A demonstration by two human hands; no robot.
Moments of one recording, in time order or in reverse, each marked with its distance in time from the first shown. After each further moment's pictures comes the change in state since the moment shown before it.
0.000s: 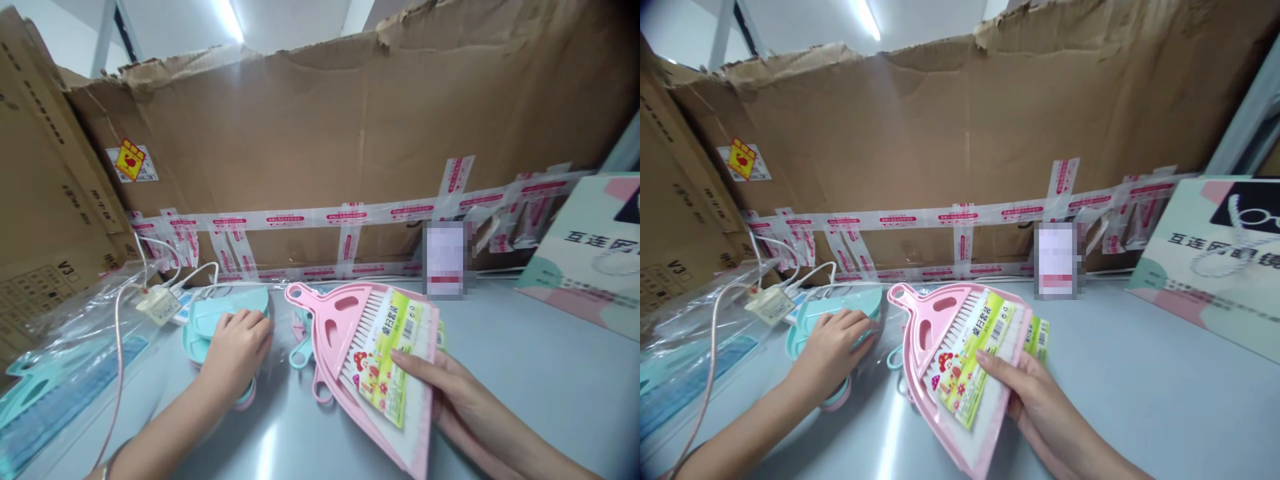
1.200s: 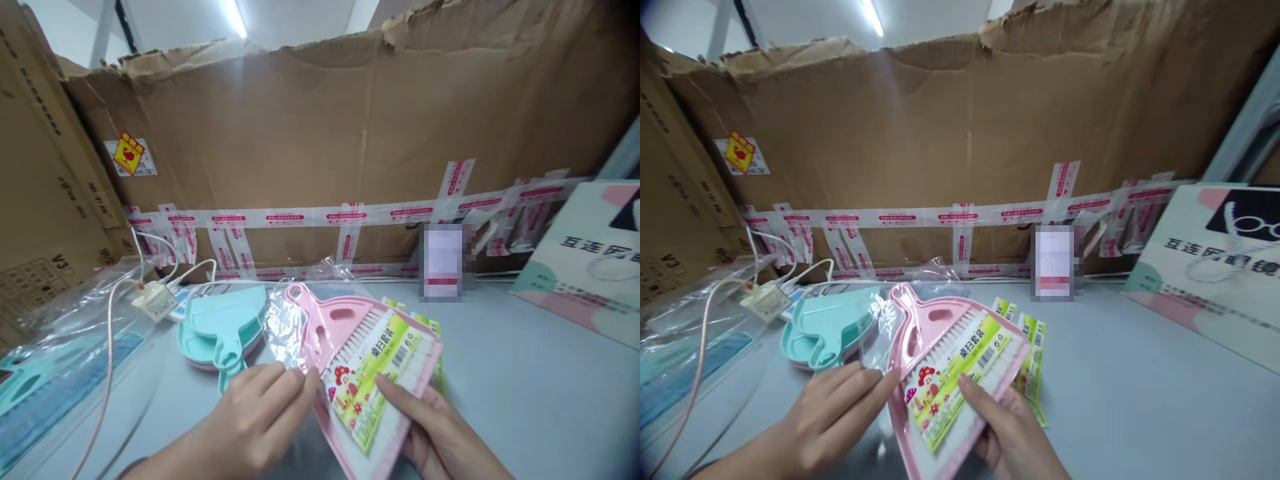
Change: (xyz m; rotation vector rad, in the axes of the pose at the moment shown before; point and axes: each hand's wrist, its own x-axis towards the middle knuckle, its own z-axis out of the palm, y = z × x) left_hand -0.020 0.041 -0.028 -0.216 0.432 0.565; right_hand -0.018 0.028 0.023 0.073 0.106 0.010
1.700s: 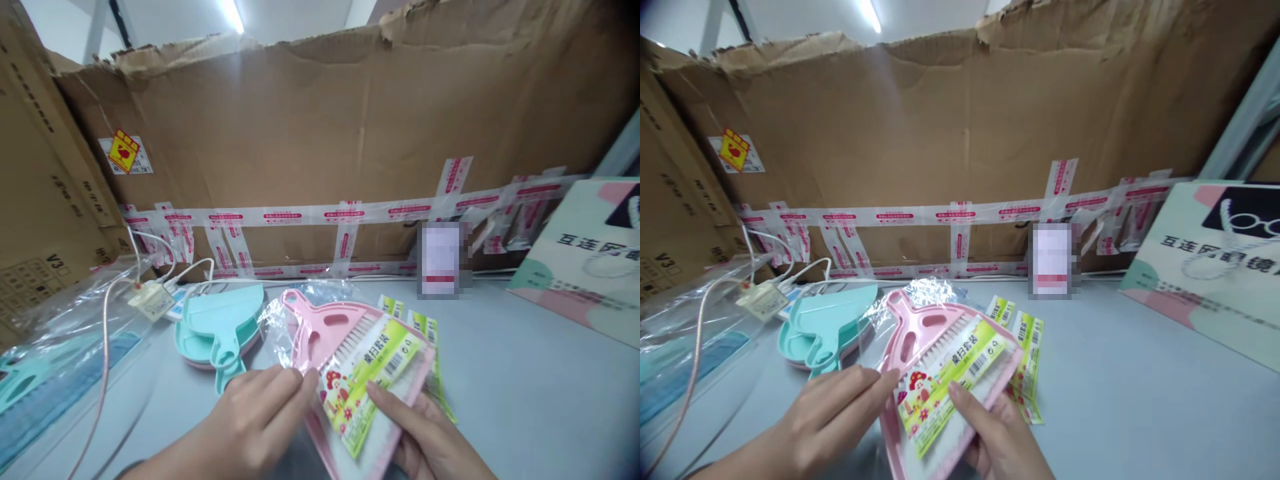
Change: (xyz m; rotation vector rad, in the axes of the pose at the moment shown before) left_hand 0.000 0.004 0.001 -0.050 -0.052 -0.049; right_hand 0.002 0.009 -0.004 -0.014 -0.066 0.023
